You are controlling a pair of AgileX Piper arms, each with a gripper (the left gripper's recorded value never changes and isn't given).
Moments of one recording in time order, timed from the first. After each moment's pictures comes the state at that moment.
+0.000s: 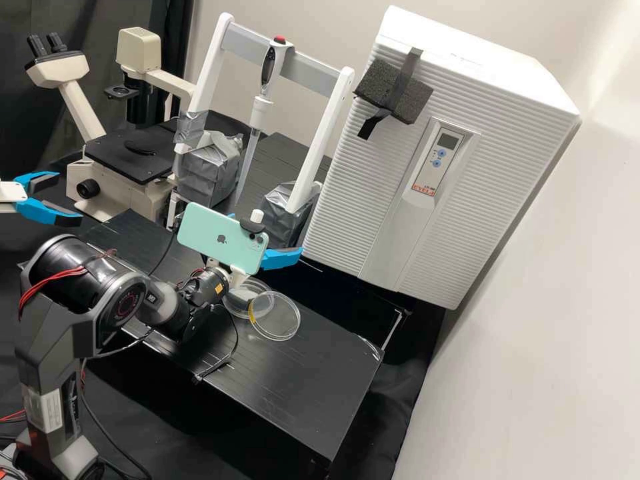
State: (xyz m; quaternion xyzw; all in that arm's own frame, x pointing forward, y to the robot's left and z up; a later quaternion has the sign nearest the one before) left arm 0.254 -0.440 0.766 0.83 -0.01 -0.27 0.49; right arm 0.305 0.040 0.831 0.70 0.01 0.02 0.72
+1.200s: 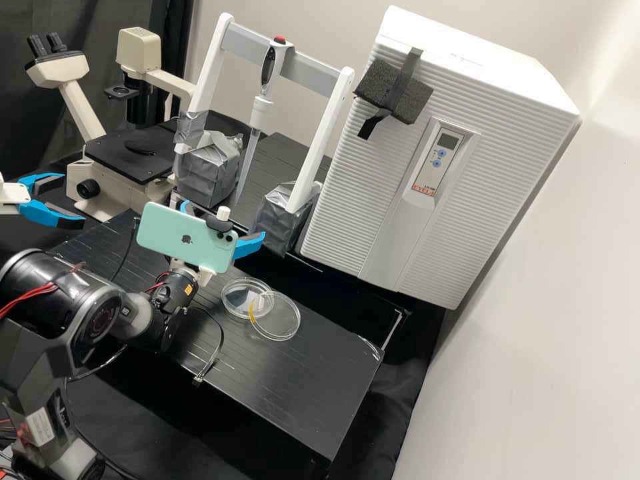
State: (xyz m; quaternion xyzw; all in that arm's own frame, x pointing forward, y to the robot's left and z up) left arm 0.255 -0.446 0.762 0.83 -0.02 -0.28 0.48; right arm 0.266 0.066 0.807 0.72 0.11 0.05 0.69
